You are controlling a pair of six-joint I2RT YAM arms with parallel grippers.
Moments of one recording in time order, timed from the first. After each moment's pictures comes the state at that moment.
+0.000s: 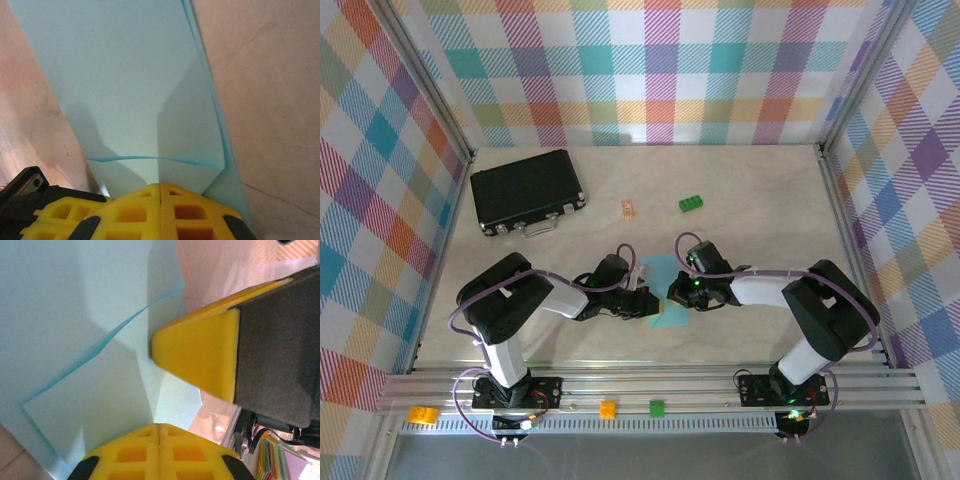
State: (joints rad) left arm -0.76 1.78 0.59 0.45 0.64 -0.87; right arm 0.64 1.58 0.62 -0.04 -0.40 0.96
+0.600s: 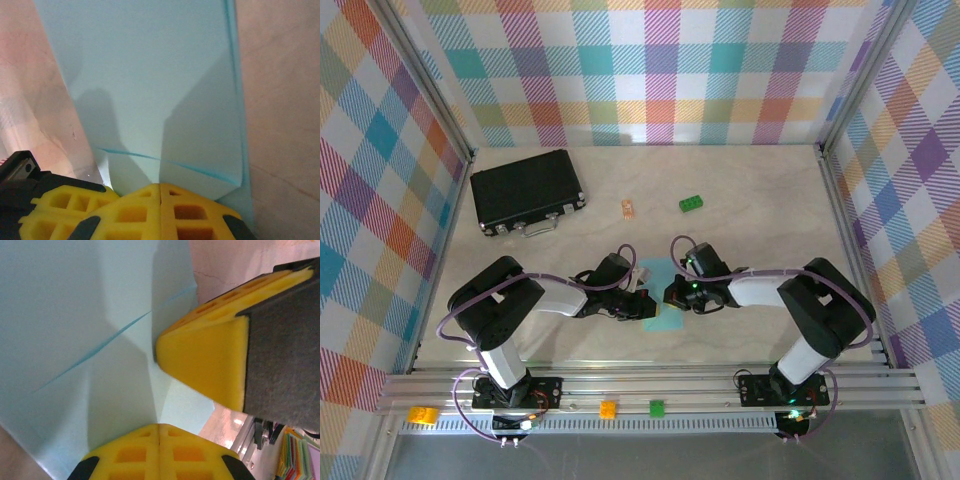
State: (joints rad) left arm -0.76 1.73 0.63 0.24 0.60 -0.78; right arm 0.64 1.61 0.60 0.03 -0.47 0.90
